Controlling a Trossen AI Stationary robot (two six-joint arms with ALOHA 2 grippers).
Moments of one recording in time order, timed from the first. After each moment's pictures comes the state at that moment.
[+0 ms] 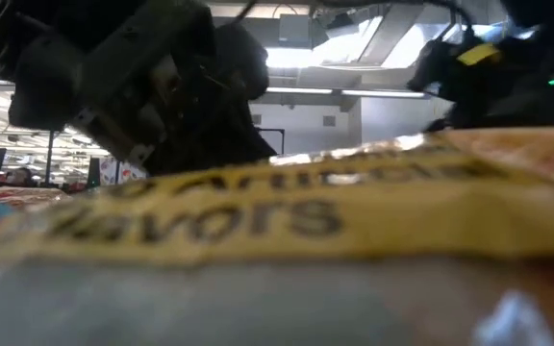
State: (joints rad) left arm -0.45 2.06 0.88 0.74 -0.27 -0.48; right arm 0.51 1.68 0.73 -0.04 0.52 0.46
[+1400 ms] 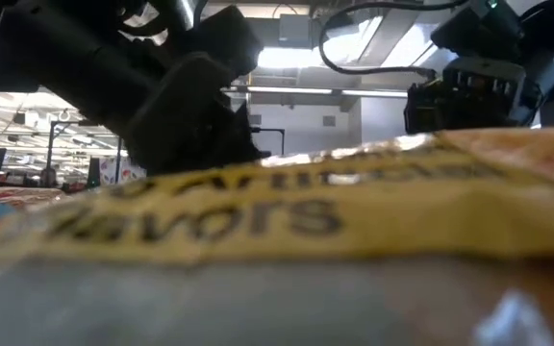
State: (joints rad) left arm -0.49 1.98 0.92 0.46 -0.61 -0.33; right arm 0.20 1.41 0.46 0.20 -0.06 0.81
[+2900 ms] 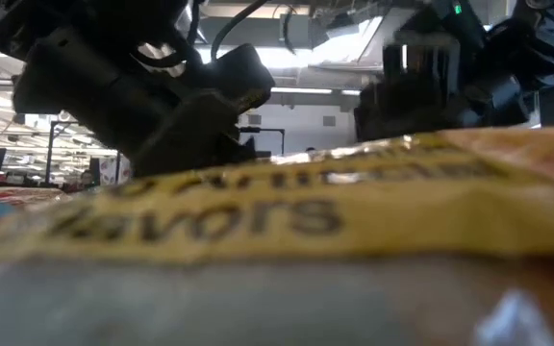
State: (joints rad) left arm -0.43 2.02 0.92 0.47 -0.48 -0.36; right arm 0.22 1.74 0.58 0.64 -0.17 0.92
